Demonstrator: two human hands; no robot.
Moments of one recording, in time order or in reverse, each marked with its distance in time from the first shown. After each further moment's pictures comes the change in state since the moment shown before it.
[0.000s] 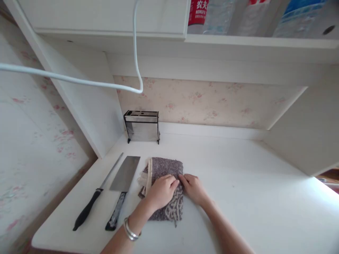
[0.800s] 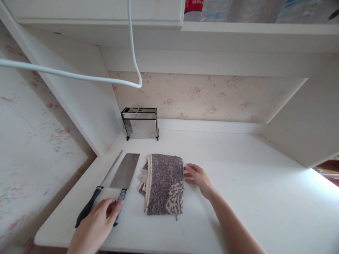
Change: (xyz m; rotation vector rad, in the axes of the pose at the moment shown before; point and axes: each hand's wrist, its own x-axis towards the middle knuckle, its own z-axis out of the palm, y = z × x) left_hand -0.154 -0.090 -0.061 0.176 -0.037 -0.791; right_hand 0.004 0.002 -0.015 0.890 0.022 0.560
